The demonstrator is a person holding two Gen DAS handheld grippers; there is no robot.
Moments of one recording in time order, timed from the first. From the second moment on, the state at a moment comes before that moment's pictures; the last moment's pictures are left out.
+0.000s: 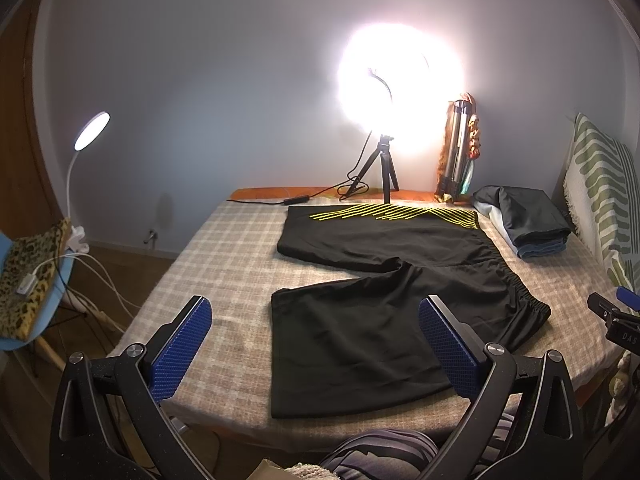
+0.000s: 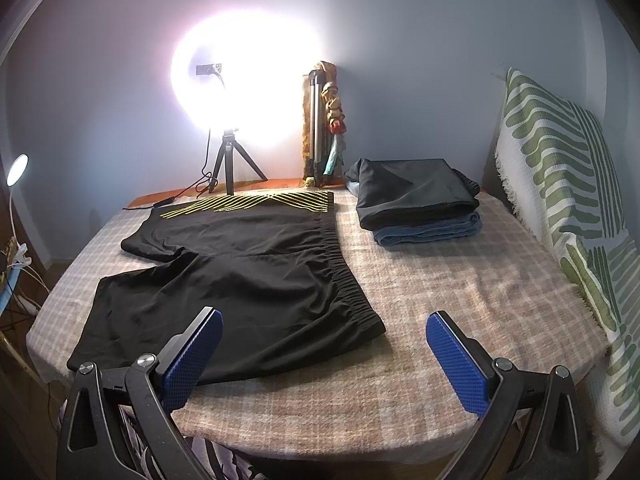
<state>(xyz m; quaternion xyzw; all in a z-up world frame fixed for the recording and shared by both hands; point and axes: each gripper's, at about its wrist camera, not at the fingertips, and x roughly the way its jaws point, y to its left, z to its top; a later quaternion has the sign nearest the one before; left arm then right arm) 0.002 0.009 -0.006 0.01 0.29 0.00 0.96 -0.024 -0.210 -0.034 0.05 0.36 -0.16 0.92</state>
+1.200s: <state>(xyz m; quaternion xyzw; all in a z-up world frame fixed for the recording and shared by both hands) 0.037 0.071 -0.030 0.02 0.31 0.01 0.95 -0.016 -0.215 -0.036 0.04 0.36 -0.15 0.92</state>
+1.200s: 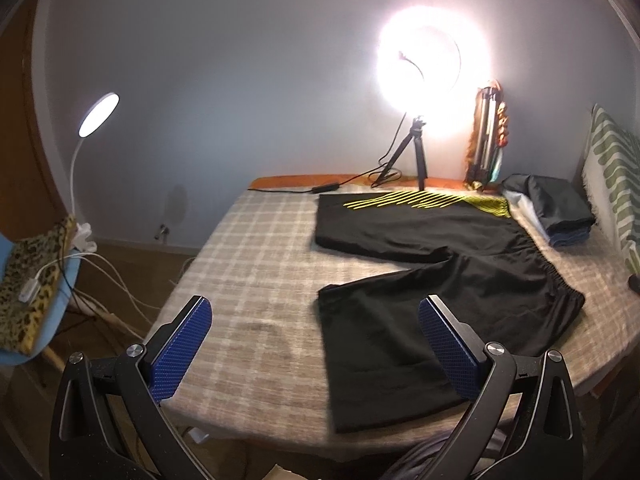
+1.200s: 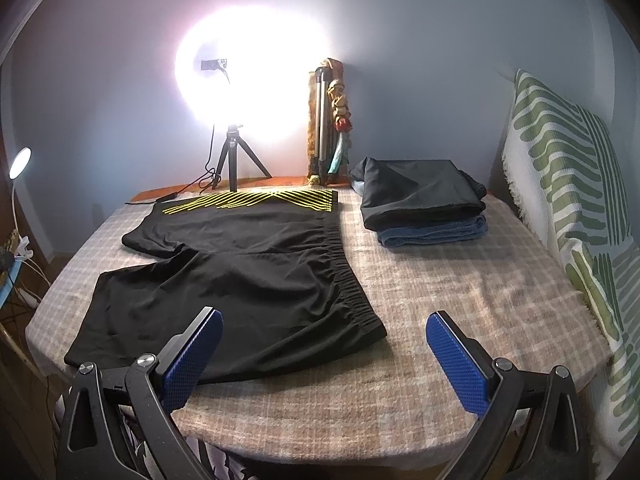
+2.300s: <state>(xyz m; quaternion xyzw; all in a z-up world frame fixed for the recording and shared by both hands) 0.239 0.088 -0.049 0.02 0.38 -0.07 0.92 0.183 -0.275 -0.019 -0.02 0.39 0.02 0.92</state>
